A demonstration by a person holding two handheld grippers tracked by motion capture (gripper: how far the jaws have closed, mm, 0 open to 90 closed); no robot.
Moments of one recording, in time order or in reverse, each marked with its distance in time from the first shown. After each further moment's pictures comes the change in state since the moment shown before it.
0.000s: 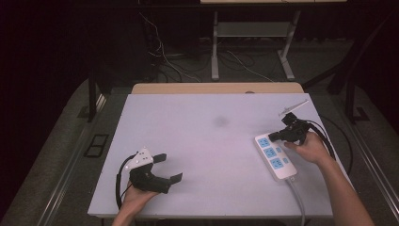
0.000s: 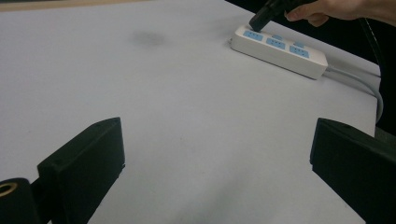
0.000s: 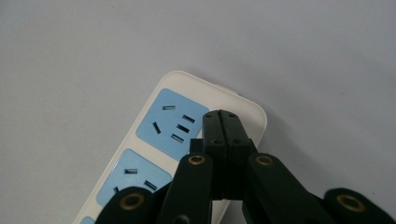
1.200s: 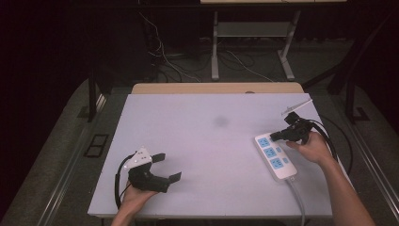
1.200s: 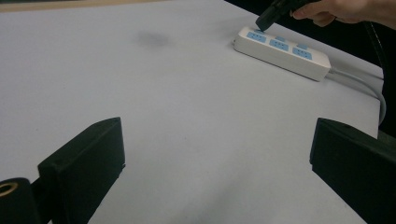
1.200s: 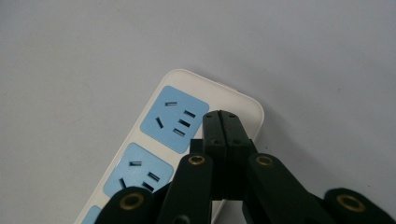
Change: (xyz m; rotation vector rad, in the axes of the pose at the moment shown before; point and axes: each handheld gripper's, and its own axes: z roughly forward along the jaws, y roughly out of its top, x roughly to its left) left arm 0.003 -0.001 -0.002 -0.005 0.009 -0.007; right arm -0.003 -0.002 -0.007 -0.007 0.021 0.008
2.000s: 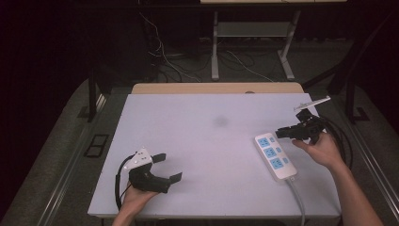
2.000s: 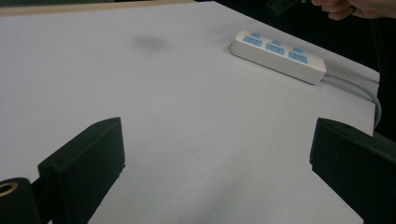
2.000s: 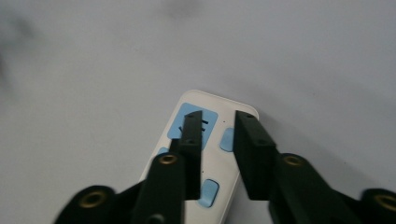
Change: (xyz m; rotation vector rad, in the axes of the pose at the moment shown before) left arm -0.004 0.001 0.000 -0.016 -0.006 -0.001; right arm 0.014 -0.006 -0.041 -0.125 -0.023 0.101
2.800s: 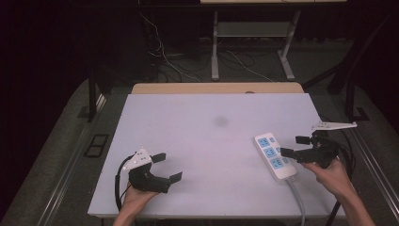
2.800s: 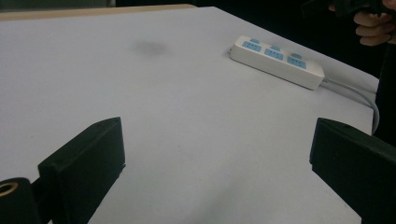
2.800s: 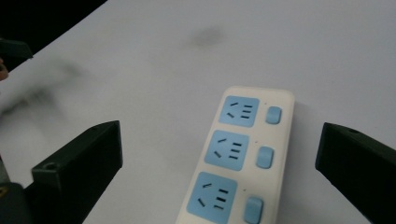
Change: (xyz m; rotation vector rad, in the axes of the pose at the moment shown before) left arm -0.002 0.001 -0.001 -0.015 0.003 -0.006; right arm 0.046 -0.059 -0.031 -0.238 0.008 0.077
